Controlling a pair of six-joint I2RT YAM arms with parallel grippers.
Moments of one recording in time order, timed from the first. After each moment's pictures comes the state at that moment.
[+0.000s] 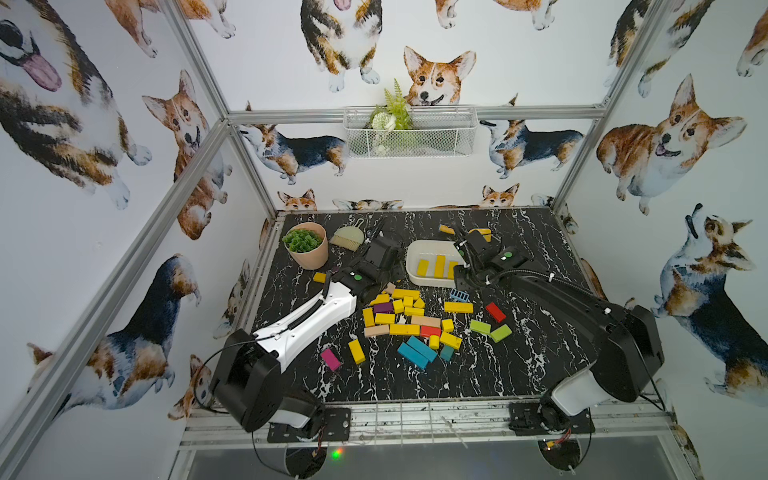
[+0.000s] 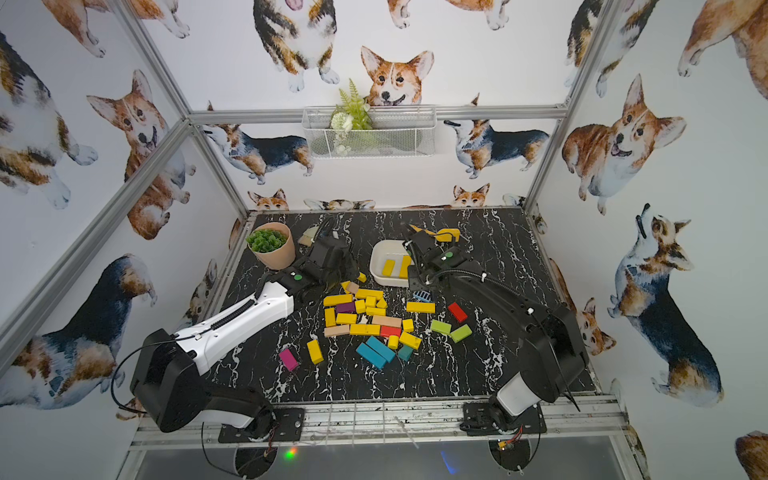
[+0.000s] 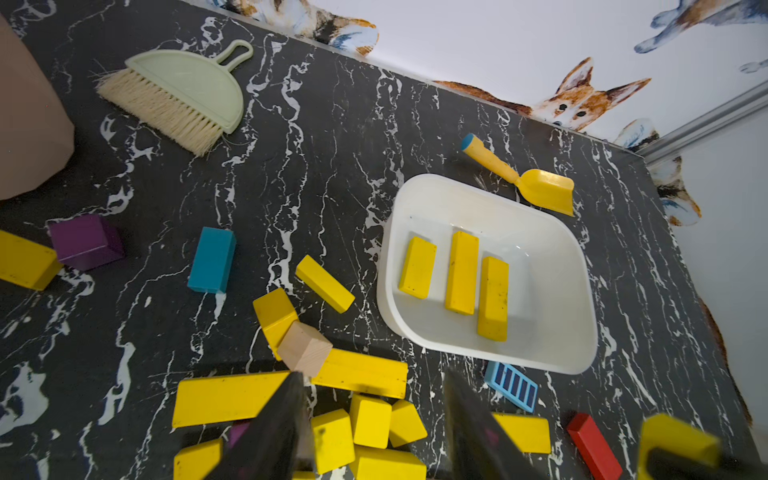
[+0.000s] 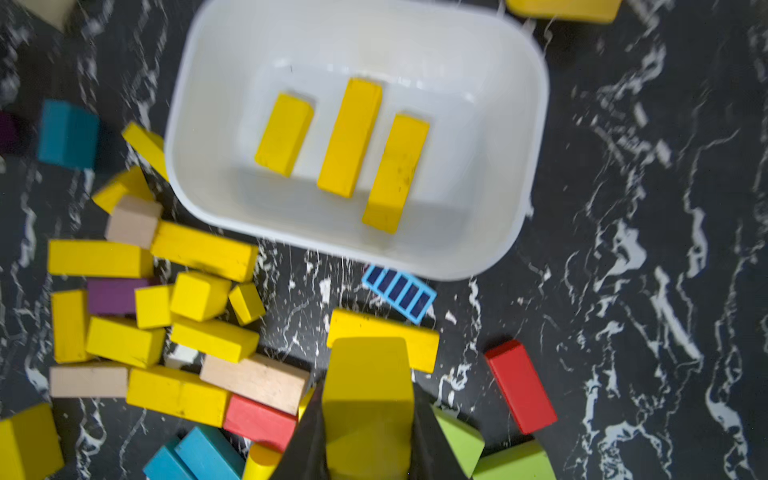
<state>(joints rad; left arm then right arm) -0.65 1.43 1.10 -0.38 -0.29 -0.70 0.66 1.55 1.35 -0.84 0.19 0.47</state>
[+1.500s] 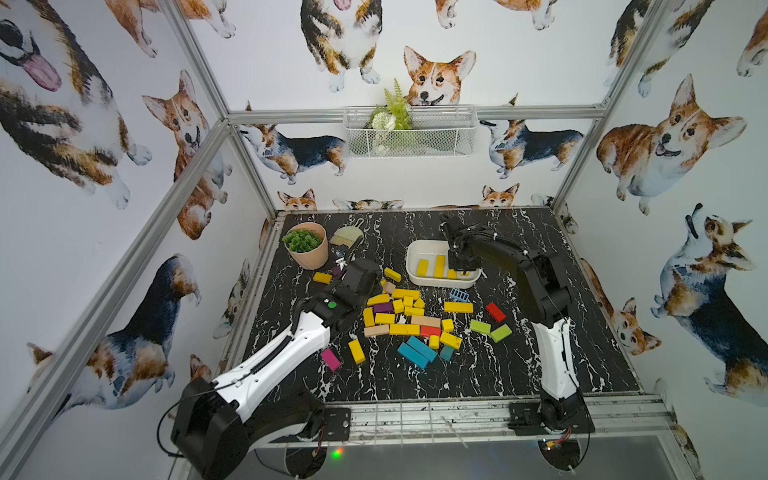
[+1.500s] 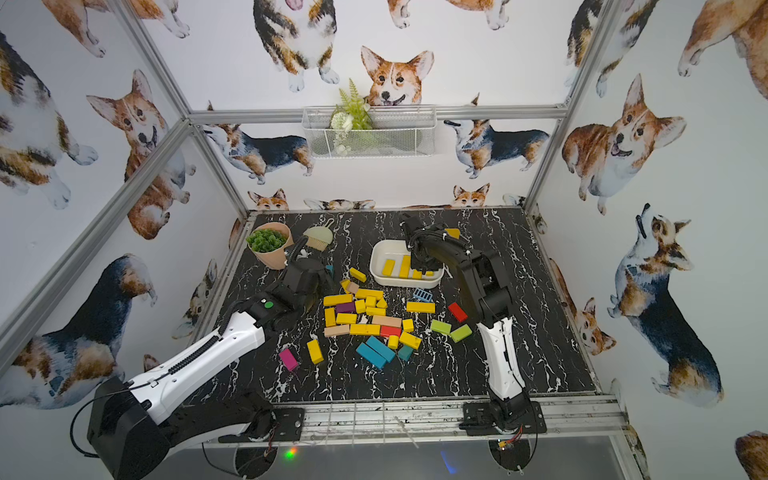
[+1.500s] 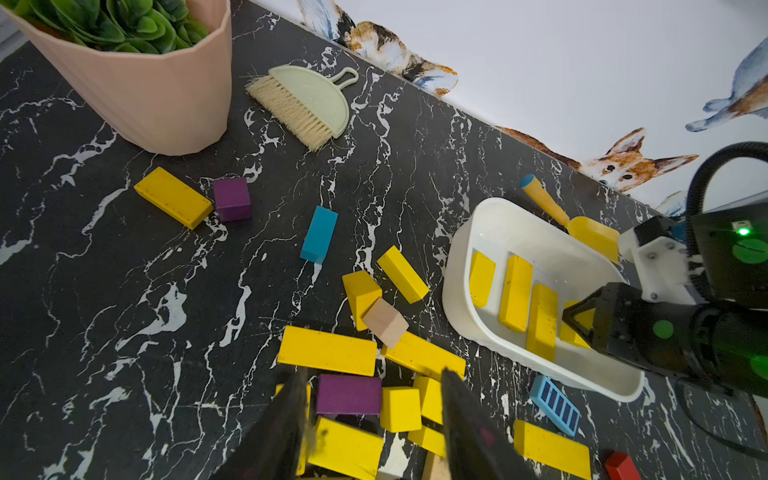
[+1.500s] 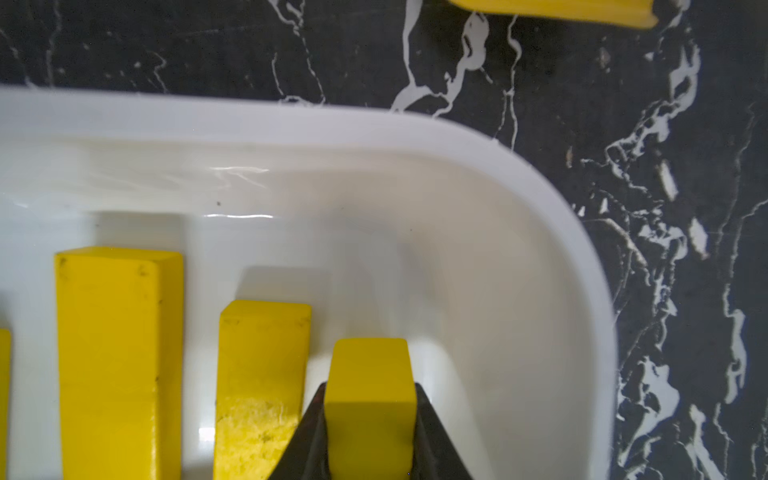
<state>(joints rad) -0.64 1.17 0.89 -0.43 -0.43 -0.82 0.50 2.19 1.74 -0.88 0.31 0.50</state>
